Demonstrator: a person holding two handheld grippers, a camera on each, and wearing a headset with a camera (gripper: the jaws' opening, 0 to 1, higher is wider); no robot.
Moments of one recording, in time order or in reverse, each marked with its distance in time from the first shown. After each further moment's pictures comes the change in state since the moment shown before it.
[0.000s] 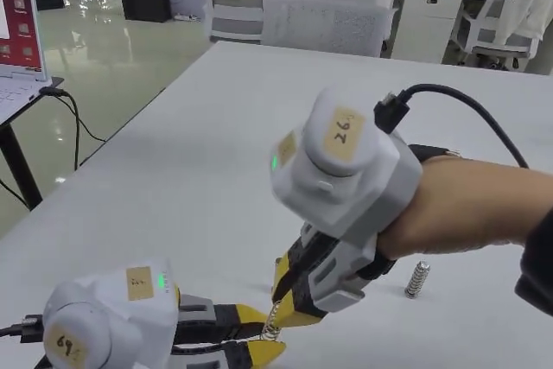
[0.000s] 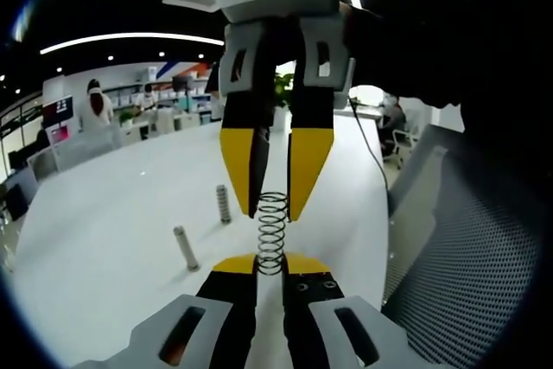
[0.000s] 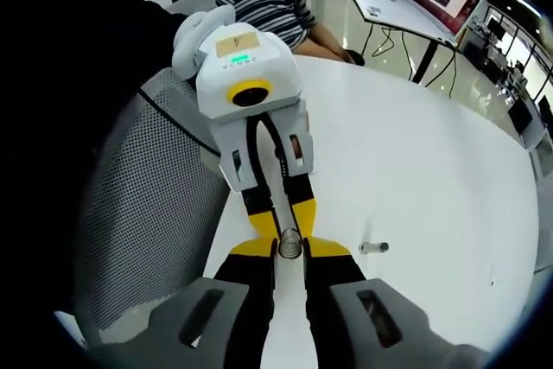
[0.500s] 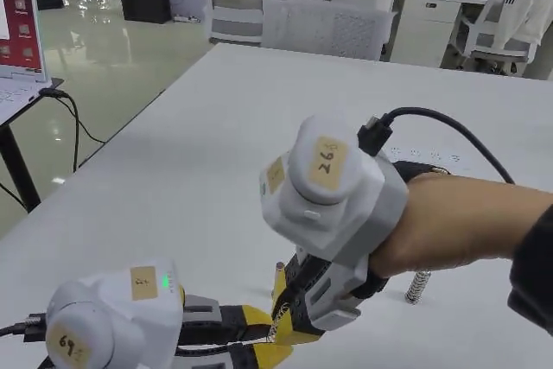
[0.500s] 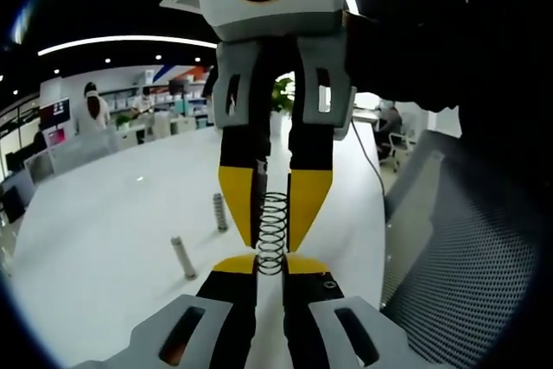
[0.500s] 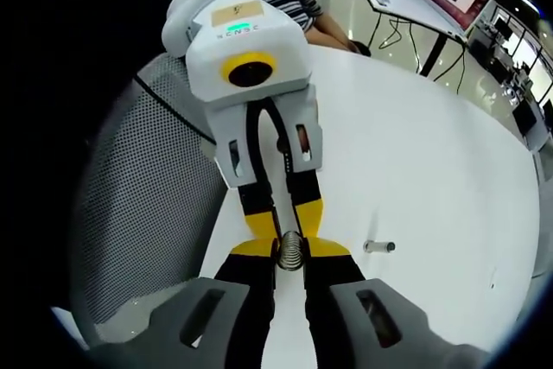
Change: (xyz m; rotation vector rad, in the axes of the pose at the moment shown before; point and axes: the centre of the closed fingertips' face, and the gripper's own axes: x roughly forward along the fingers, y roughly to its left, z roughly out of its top) left arm 0.002 -0.002 0.009 0.002 -0.020 -0.020; right arm 0.010 0.001 -0.007 -0.018 0.048 0.013
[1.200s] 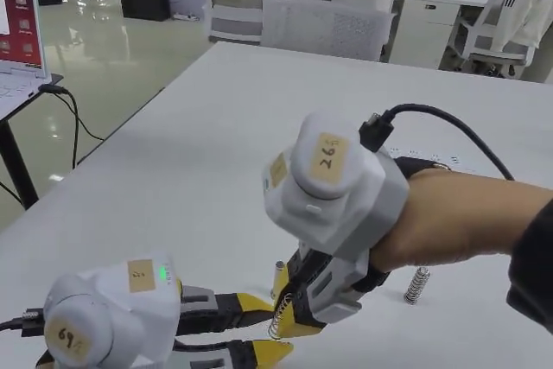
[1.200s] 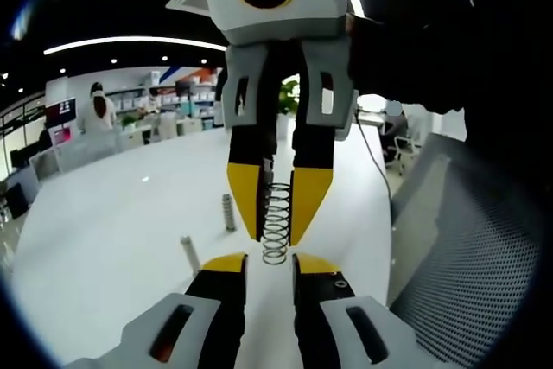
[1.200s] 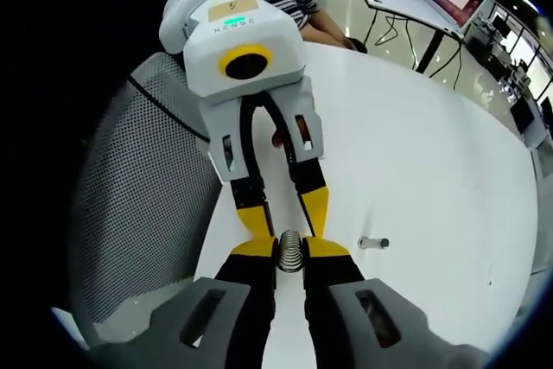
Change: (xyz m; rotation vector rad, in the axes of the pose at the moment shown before) left arm -0.003 0.010 -0.002 -0.015 -0.010 0.033; right arm -0.003 -0.008 -0.003 0.013 0.015 -0.015
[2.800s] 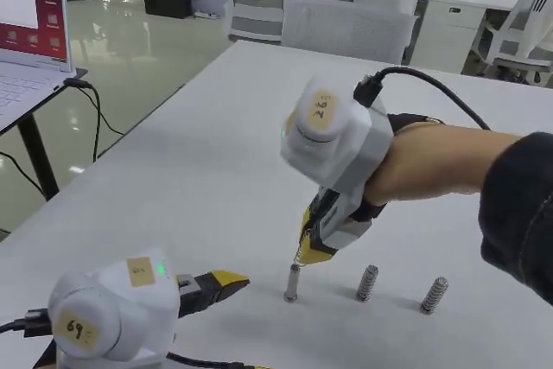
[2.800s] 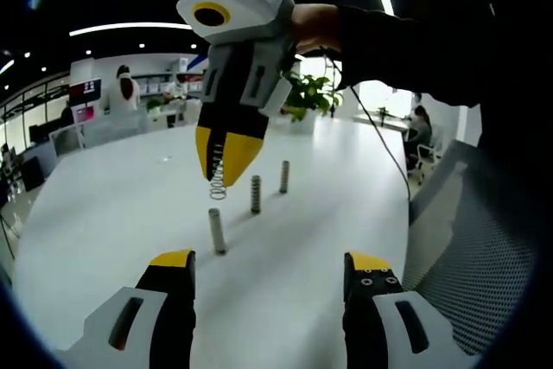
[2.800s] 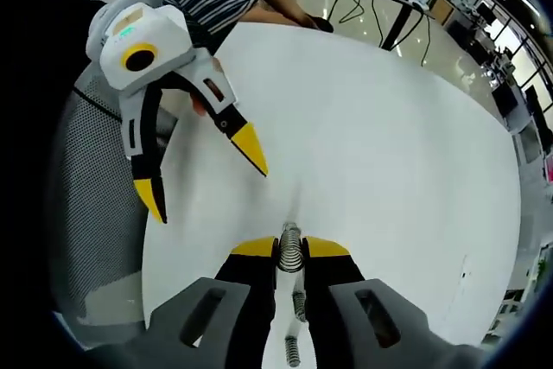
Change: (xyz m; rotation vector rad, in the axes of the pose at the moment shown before) left arm -0.011 0.020 -0.018 -0.095 0.029 0.110; right arm 0.000 -0.088 -0.016 0.046 0.105 -0.105
